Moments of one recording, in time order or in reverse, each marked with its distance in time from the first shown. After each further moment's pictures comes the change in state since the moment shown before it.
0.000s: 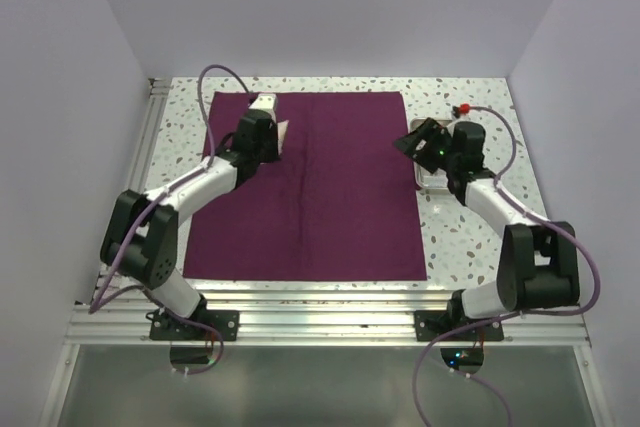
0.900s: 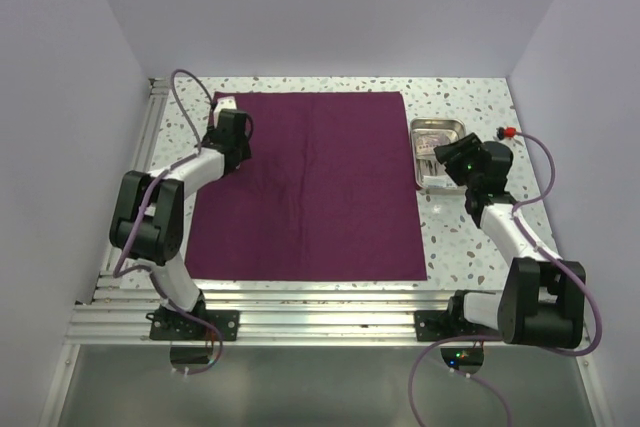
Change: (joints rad) left arm 0.180 0.074 -0.024 0.034 -0.141 -0.074; right arm -0.117 -0.178 -0.151 0.015 0.230 0.096
